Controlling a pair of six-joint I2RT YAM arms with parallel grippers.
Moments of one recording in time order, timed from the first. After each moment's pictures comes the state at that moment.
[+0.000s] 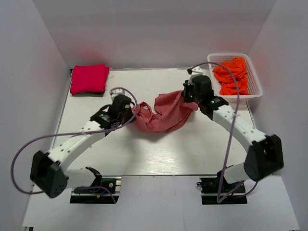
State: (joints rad) left arm -0.62 1.26 0.95 -0.52 -0.22 -0.80; right arm 0.48 1.45 1.13 -0.19 0.03 0.18
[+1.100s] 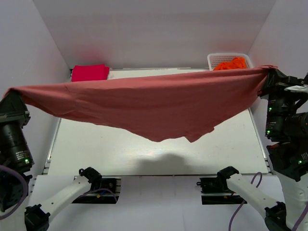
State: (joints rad) left arm -0.62 0.60 1.54 -0.30 -0.98 -0.32; right arm 0.46 0.75 1.47 -0.30 0.57 -0.08
